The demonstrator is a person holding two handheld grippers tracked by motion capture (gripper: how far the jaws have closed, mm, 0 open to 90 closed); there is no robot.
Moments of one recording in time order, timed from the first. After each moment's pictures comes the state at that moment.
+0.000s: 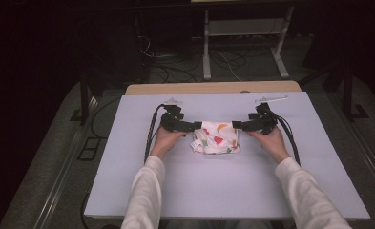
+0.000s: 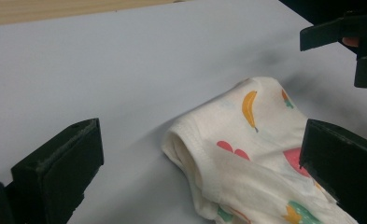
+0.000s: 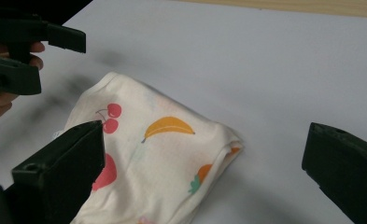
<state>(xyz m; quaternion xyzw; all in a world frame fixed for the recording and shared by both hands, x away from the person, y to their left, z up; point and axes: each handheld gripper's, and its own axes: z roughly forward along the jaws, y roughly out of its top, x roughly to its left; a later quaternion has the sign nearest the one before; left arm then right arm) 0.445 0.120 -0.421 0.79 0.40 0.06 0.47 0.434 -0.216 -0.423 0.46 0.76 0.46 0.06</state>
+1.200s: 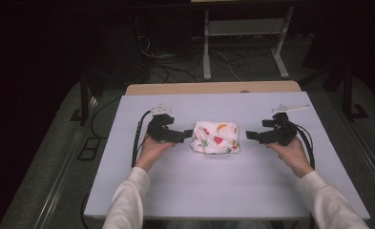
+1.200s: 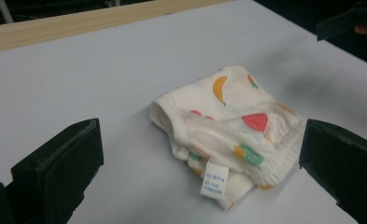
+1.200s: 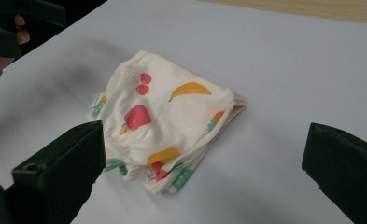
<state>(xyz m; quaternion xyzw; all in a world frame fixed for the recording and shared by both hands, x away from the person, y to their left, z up) 0.387 0.149 -0.391 0.79 0.37 0.10 0.48 0.376 -0.247 -0.399 0.43 0.77 0.47 0.08</state>
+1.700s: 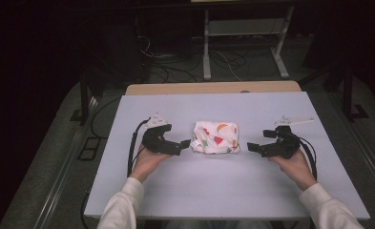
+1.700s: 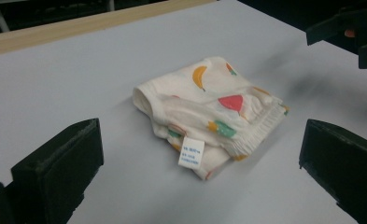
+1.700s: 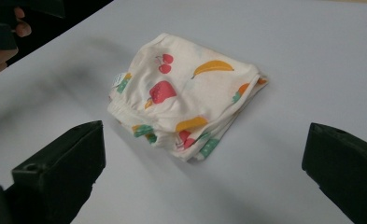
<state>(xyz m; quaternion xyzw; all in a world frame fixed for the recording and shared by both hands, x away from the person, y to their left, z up) 0.350 0.157 -0.392 0.79 0.34 0.12 0.49 0.340 -0.247 -0.409 0.42 0.77 0.48 0.07</state>
